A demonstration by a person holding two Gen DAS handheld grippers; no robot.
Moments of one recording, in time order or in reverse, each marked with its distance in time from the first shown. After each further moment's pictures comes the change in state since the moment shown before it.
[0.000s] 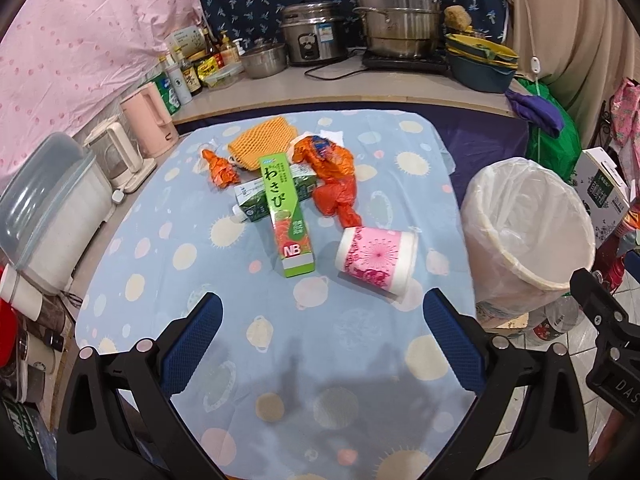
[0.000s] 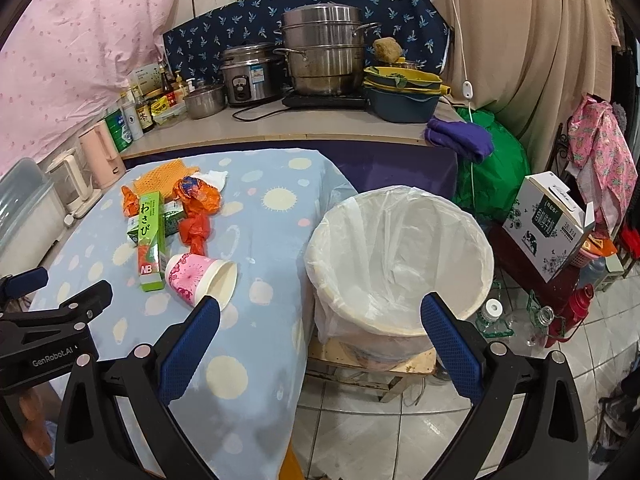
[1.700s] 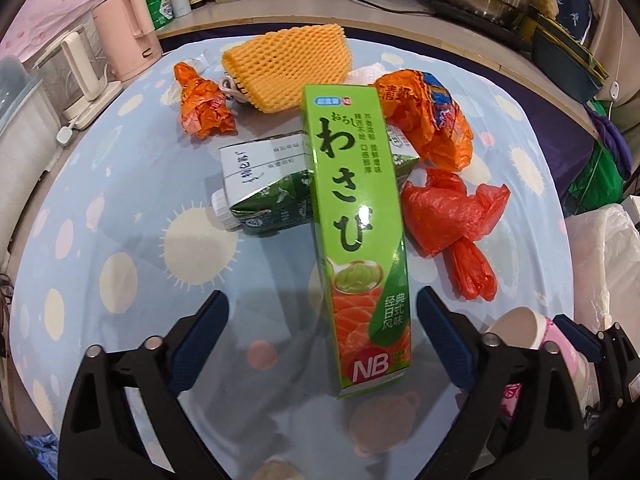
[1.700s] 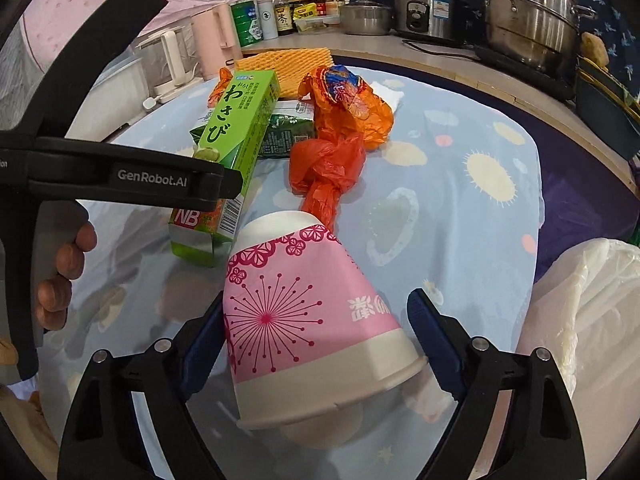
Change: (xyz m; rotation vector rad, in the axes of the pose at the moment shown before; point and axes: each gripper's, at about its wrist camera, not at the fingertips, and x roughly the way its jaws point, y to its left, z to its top) left arm 0.202 0.073 0.044 -0.153 0.206 -0.074; right arm 0.183 0.125 -0.002 -0.360 0.178 0.366
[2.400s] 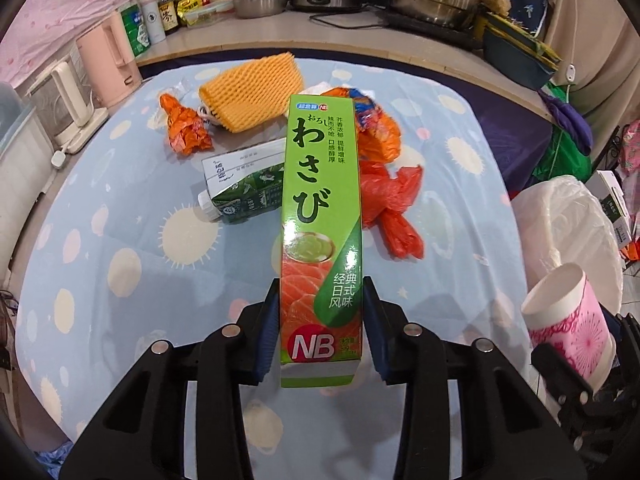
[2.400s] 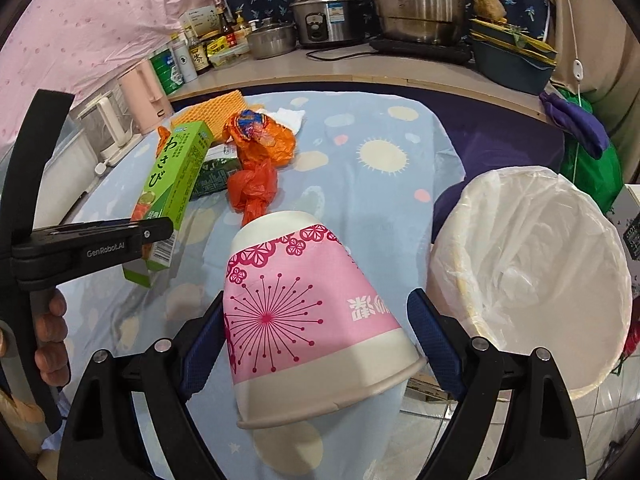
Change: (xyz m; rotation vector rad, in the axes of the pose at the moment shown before) left arm -0.060 -0.022 -0.024 0.086 -0.059 -0.069; right arm -0.084 -0.028 -0.017 0.277 -0.057 -0.153
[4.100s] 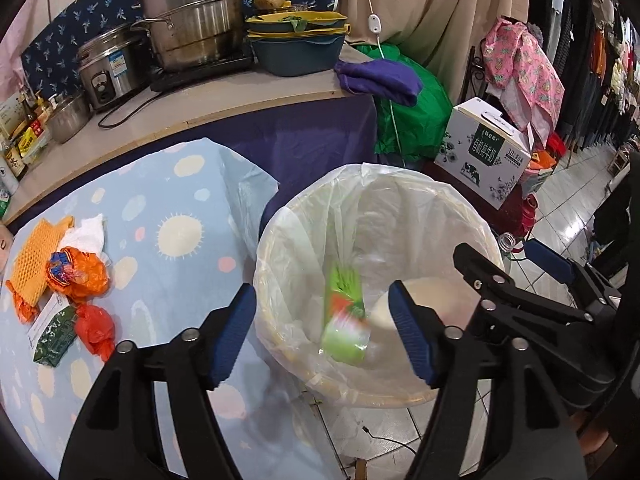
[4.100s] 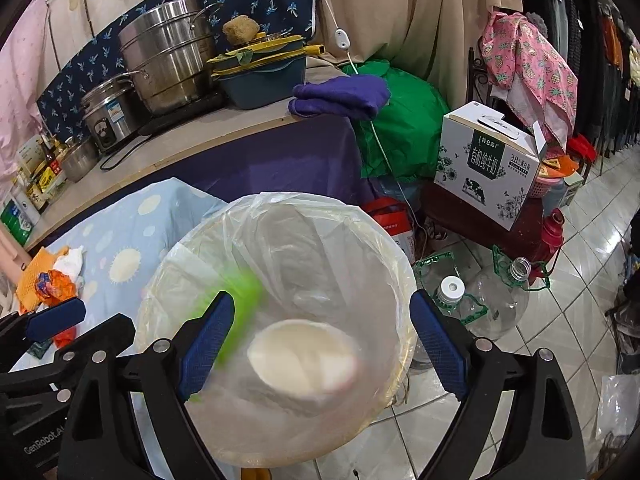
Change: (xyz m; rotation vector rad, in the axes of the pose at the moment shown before) left arm -0.013 -0.265 0.012 0.440 -0.109 -0.278; right arm -0.046 -0.213 -0.008 0.466 -0.157 -0.388
